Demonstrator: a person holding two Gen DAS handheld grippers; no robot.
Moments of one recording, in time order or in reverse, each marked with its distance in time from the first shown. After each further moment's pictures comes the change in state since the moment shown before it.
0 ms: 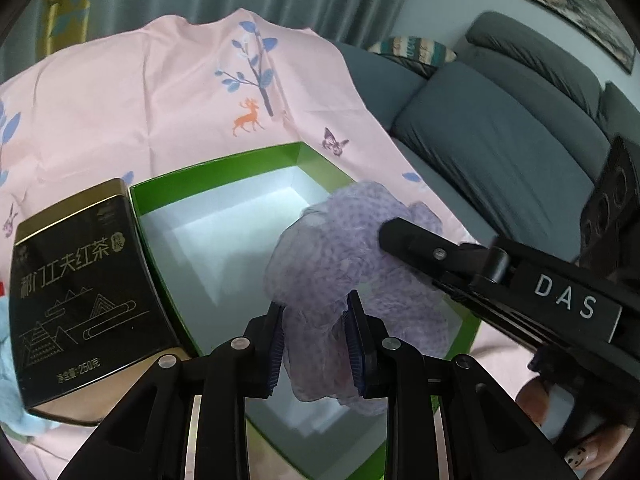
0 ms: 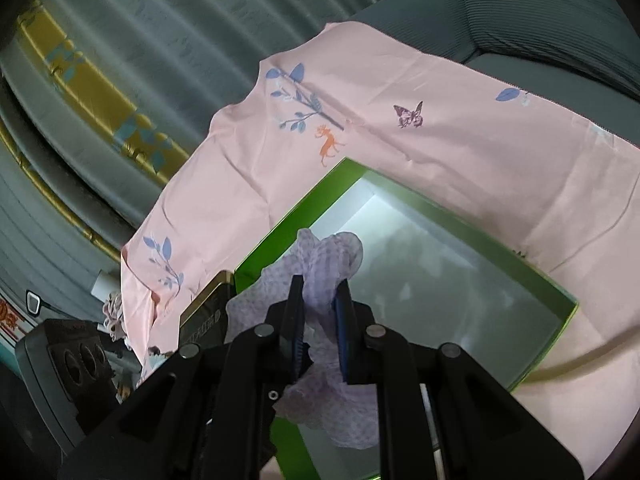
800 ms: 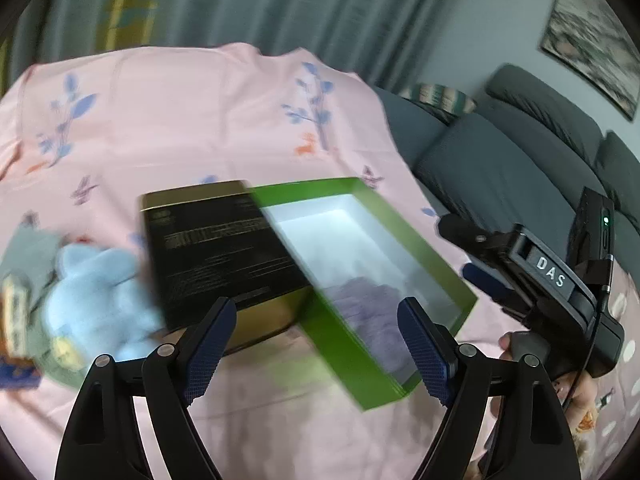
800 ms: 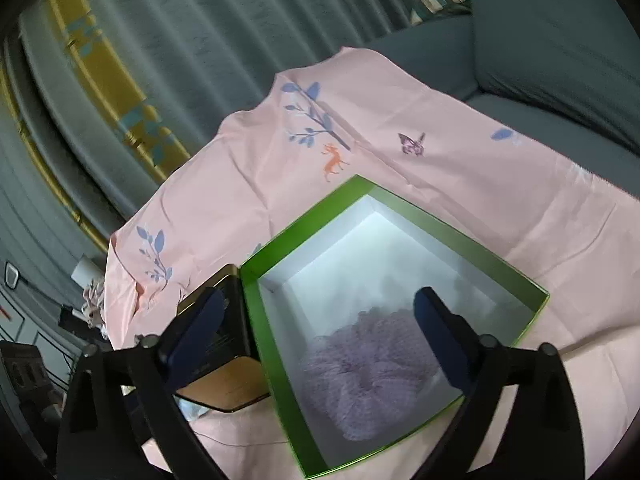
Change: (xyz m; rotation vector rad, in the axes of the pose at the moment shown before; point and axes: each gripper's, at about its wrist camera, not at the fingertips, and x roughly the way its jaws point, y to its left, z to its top) left arm -0.112 0.064 -0.033 -0.118 -0.105 0.041; right arm -0.028 0.035 -0.018 -0.136 -0.074 -0.077
